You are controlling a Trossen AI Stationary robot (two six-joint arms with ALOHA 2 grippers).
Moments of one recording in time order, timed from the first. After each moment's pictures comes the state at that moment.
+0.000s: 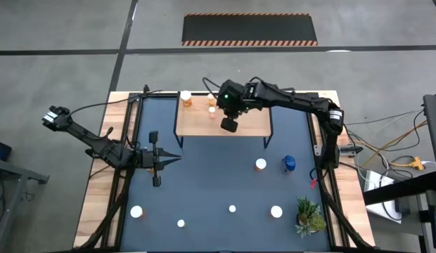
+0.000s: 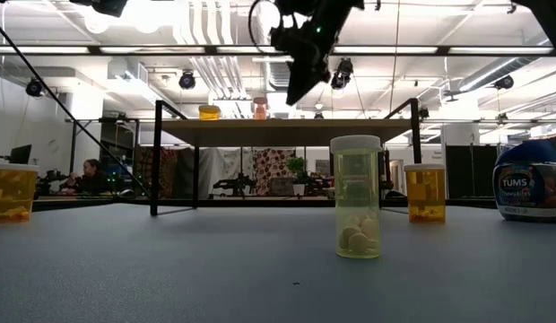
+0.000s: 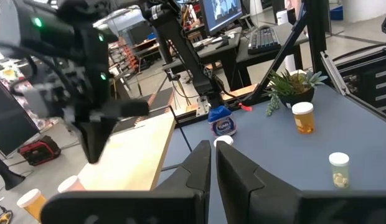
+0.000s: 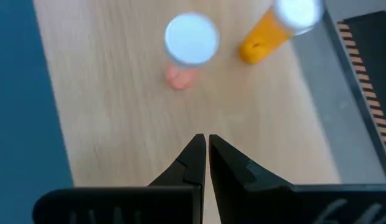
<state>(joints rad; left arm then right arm) -0.51 0.72 0.50 0.17 -0.61 0.29 -0.30 1.92 1.87 -0.96 0.10 -0.09</state>
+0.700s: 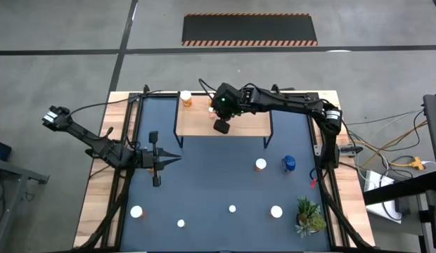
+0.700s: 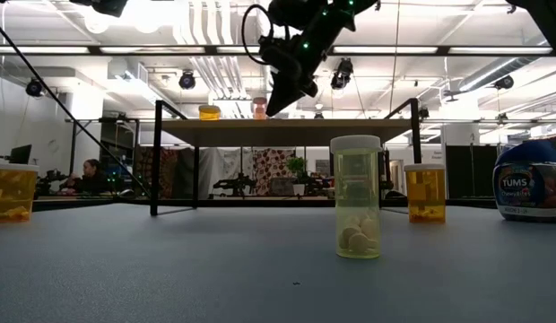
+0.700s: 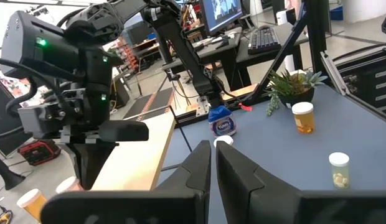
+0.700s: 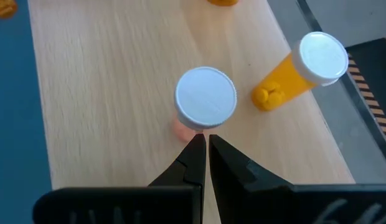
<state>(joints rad) -0.51 0.72 0.50 0.17 -0.61 0.29 -0.30 1.93 1.76 -0.70 0.07 -0.08</state>
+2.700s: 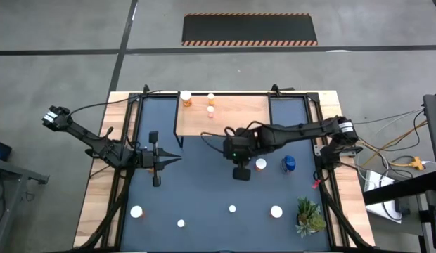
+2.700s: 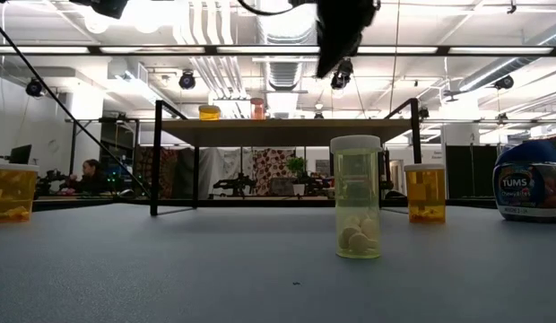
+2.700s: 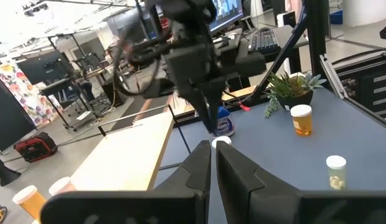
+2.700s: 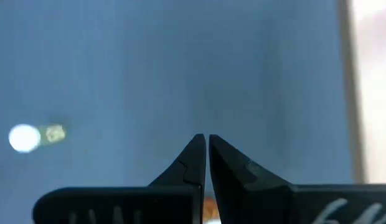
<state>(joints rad) -0.51 0.72 0.50 0.18 -0.61 0.27 0.12 1.80 1.69 -1.06 0.08 0.18</state>
